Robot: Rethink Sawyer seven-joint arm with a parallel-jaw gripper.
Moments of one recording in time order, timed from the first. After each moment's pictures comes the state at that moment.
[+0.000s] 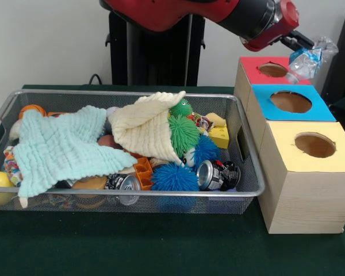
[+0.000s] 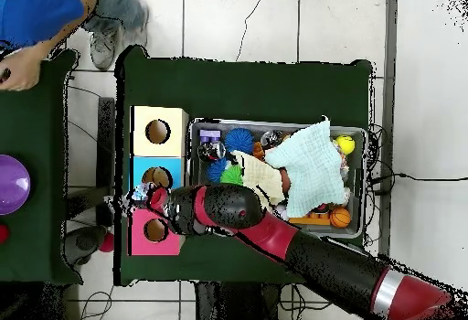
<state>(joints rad) -0.89 -0.40 0.94 2.26 0.36 0.37 1.63</state>
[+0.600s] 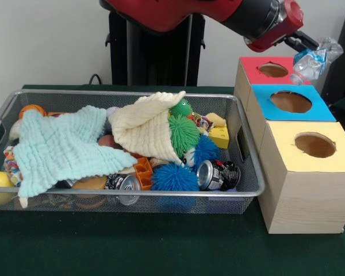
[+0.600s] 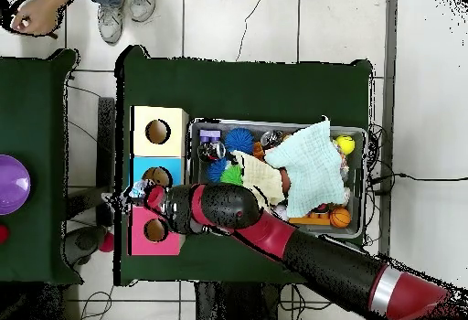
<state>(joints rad) -0.89 -0.39 0.96 2.26 0.36 0.34 1.63</state>
